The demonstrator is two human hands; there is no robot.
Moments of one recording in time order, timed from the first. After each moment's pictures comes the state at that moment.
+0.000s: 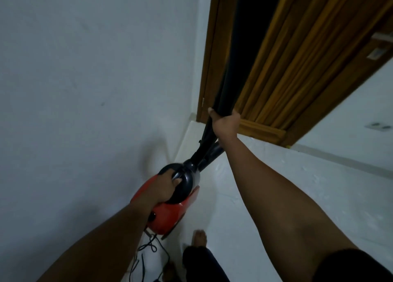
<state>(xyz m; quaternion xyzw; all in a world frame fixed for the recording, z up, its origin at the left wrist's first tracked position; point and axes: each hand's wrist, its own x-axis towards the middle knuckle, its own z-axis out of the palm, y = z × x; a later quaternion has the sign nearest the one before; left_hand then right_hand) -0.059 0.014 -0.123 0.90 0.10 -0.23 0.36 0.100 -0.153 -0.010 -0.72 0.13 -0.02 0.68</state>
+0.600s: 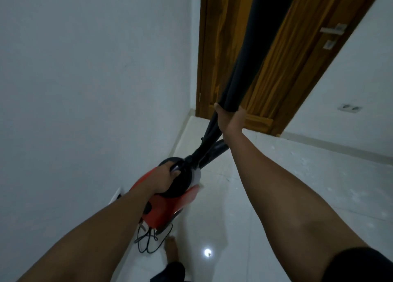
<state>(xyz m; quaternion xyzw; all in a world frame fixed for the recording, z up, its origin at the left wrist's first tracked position) -0.309 -0.073 -0.063 0.92 0.07 -0.17 0.34 -0.173 -0.268 0.059 -0.71 0.13 -0.07 0.69</state>
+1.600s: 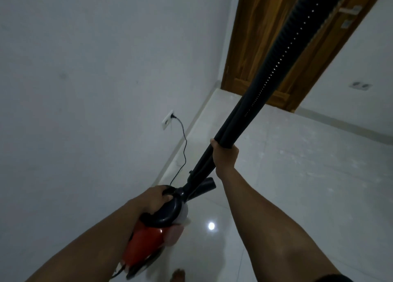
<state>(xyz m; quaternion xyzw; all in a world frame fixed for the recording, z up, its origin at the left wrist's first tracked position) -0.904 -0.041 -0.093 0.88 0.12 -0.29 0.37 -0.750 -0.234 -0.036 -0.68 0.21 0.06 0.70</state>
